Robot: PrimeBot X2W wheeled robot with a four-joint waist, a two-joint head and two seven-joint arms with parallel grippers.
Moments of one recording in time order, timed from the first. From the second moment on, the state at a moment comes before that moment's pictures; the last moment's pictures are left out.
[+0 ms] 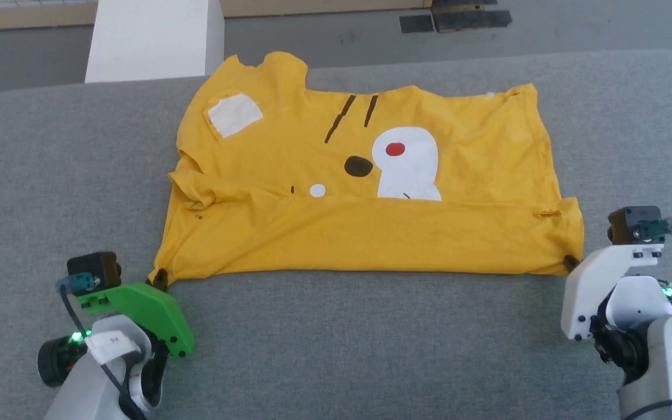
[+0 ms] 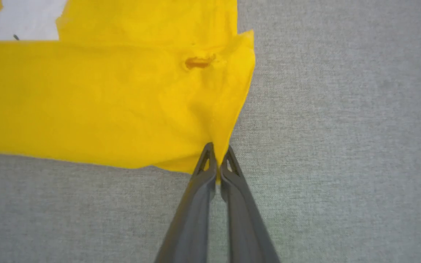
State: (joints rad) left arm -0.24 0.32 -0.23 0.30 -0.61 0.21 0.20; right arm -0.25 -0.05 -0.18 0.18 0.04 0.13 0.64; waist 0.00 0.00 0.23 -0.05
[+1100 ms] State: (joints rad) left arm 0.16 0.34 -0.25 0.01 -0.66 0.29 0.23; right arm 0.10 -0.06 -0.25 0.04 0.13 0.13 0.61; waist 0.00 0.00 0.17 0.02
